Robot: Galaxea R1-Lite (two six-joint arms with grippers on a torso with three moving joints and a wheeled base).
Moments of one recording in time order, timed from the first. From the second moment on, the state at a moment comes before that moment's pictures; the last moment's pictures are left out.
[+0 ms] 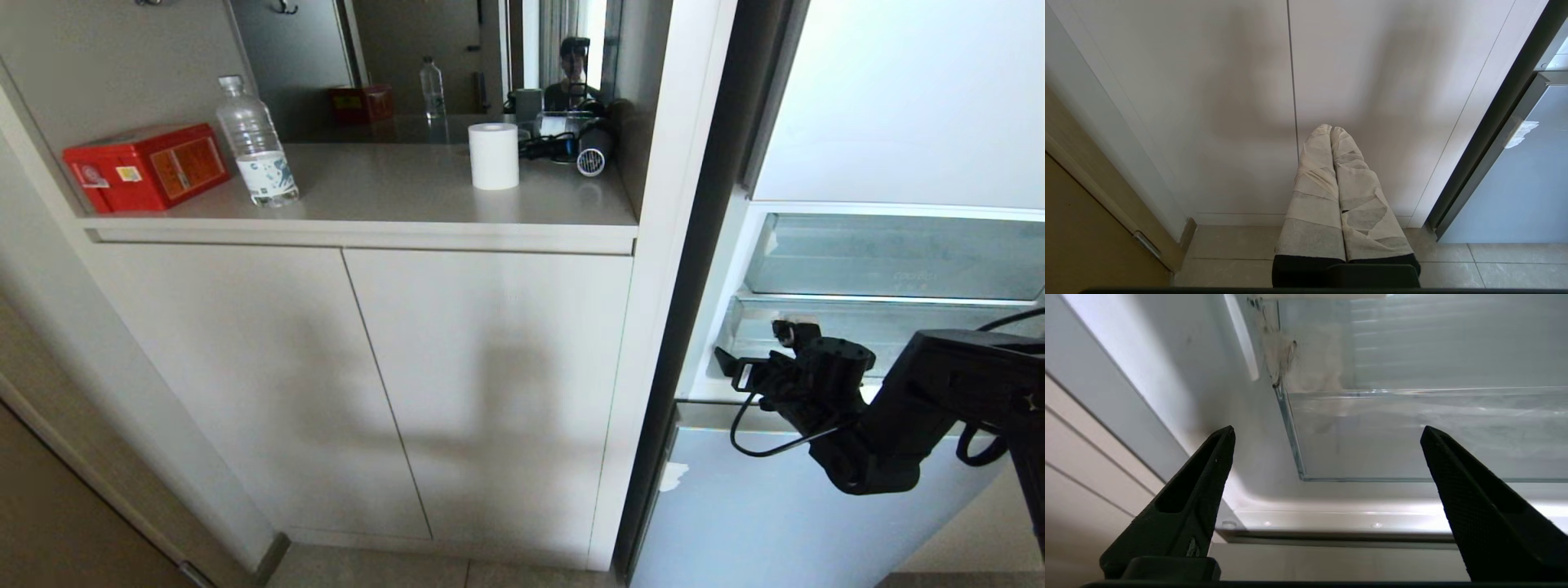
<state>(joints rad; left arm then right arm) 0.01 0.00 0.00 0.01 0.00 0.02 0.02 2.43 -0.97 -1.36 -0.04 0.08</state>
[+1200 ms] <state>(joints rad) 0.01 0.00 0.00 0.01 0.00 0.02 0.02 2.41 -0.97 -1.44 -0.05 0.08</state>
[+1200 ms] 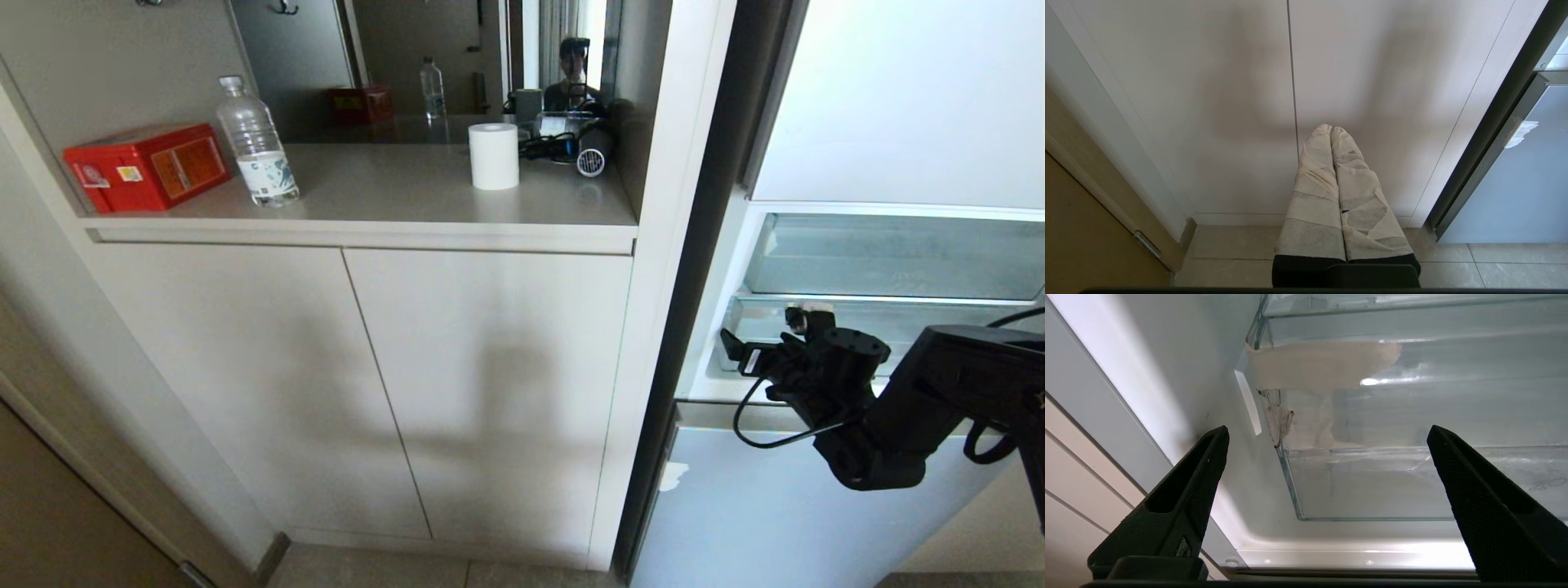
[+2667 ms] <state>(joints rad) 0.01 0.00 0.00 0.01 0.00 0.02 0.05 2.46 -1.07 -1.43 -0.05 0.07</state>
